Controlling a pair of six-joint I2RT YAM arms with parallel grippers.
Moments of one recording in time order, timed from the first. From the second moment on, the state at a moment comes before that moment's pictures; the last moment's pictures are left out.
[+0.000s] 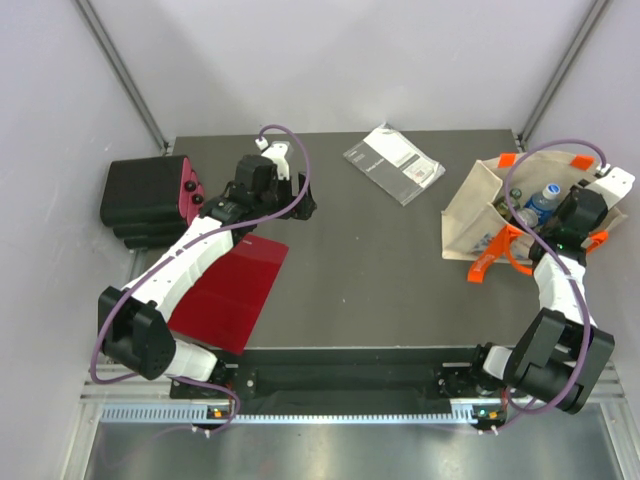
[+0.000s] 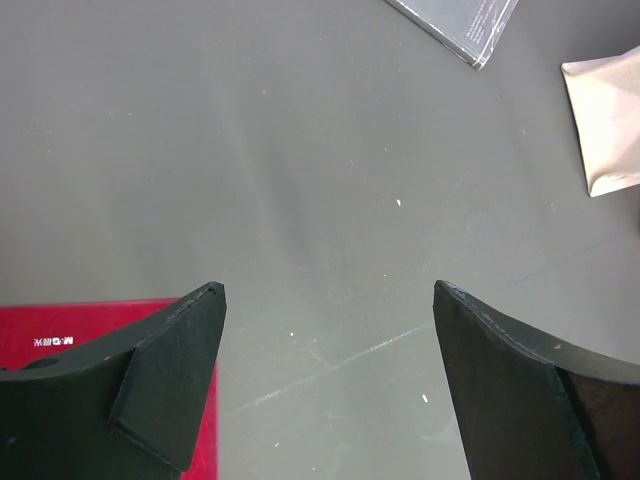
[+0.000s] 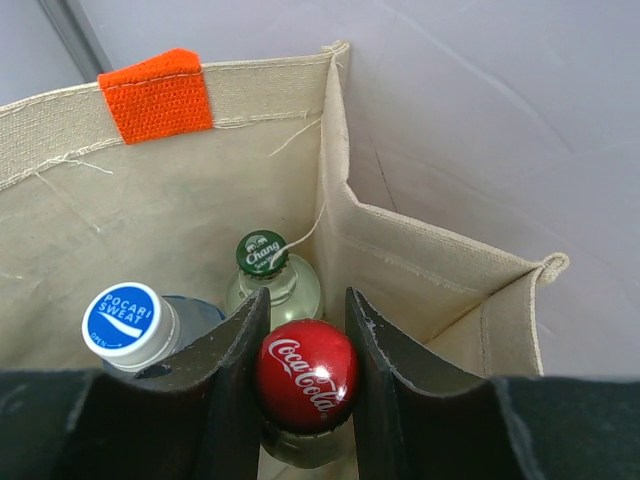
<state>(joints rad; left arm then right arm) -0.45 1.41 1.21 -0.37 0.09 -0.29 -0.47 1.21 0.75 0.31 0.32 0.06</state>
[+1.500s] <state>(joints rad) -0.45 1.42 1.21 -0.37 0.09 -0.29 -0.38 1.08 1.23 -0.14 0.14 0.24</state>
